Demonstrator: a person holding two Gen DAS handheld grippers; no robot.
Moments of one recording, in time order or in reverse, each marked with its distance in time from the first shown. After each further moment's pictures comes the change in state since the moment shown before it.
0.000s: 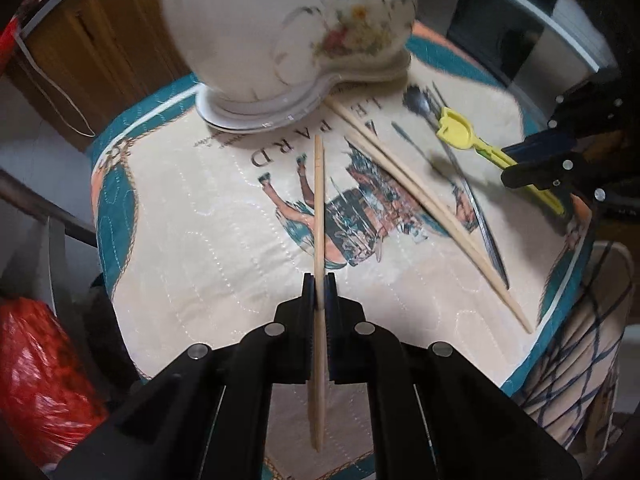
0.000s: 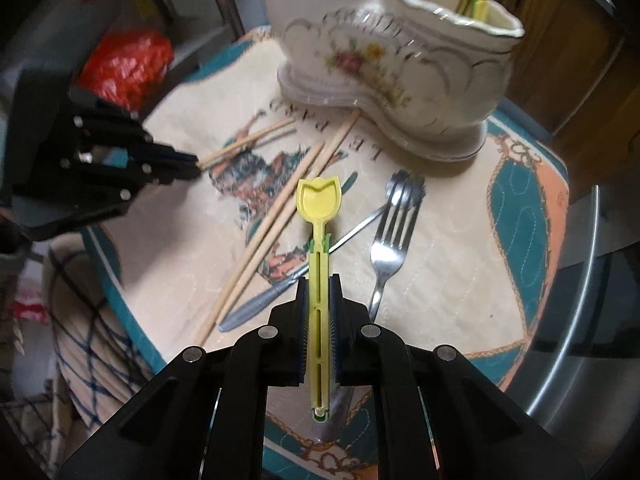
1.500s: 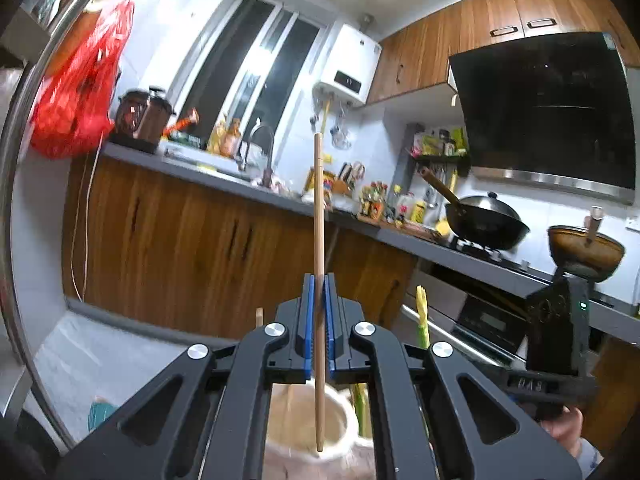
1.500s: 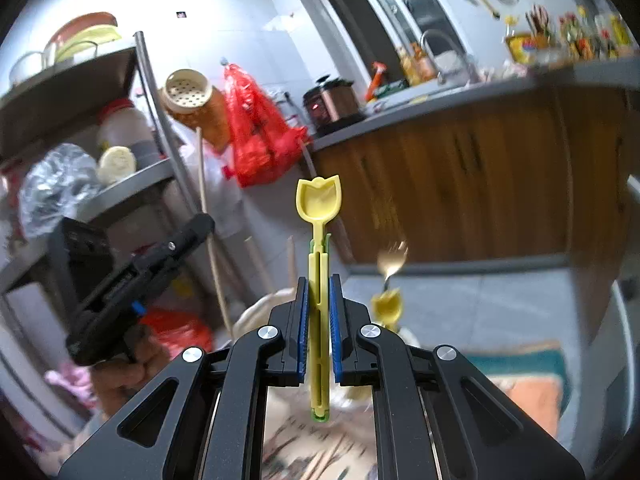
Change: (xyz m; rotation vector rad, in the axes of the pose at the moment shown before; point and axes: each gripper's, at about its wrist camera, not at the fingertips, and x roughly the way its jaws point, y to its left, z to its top) left arm -0.127 0.048 0.084 -0.299 -1.169 -0.096; right arm -0.095 -0.092 0.053 0.227 -0.933 0.165
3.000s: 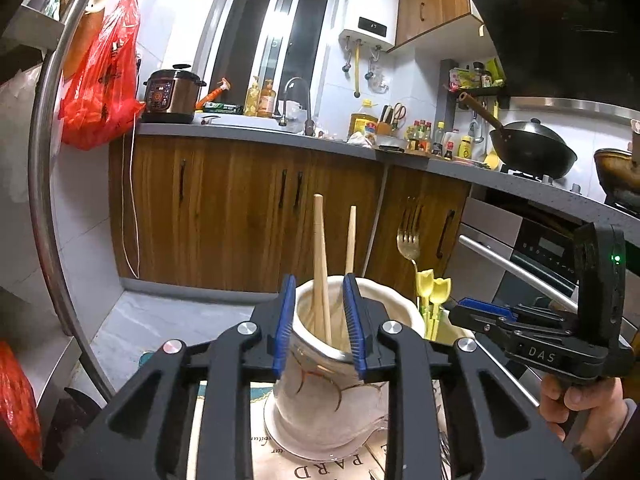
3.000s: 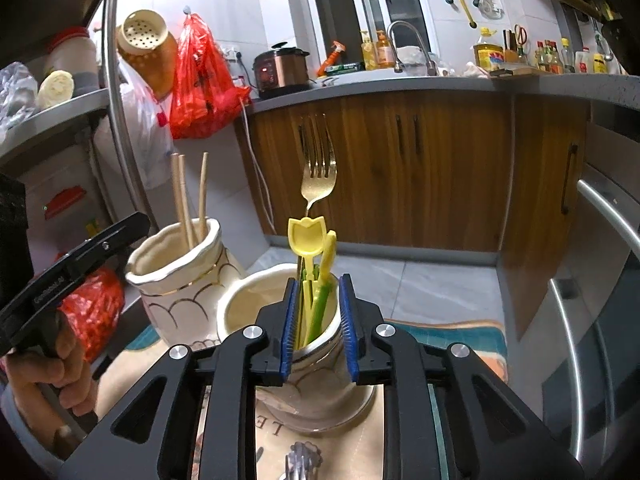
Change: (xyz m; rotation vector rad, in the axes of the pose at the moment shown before) left arm -0.004 0.004 -0.056 0.108 0.194 0.193; right arm 0.023 -0.009 -0.046 -0.104 0.111 -0.258
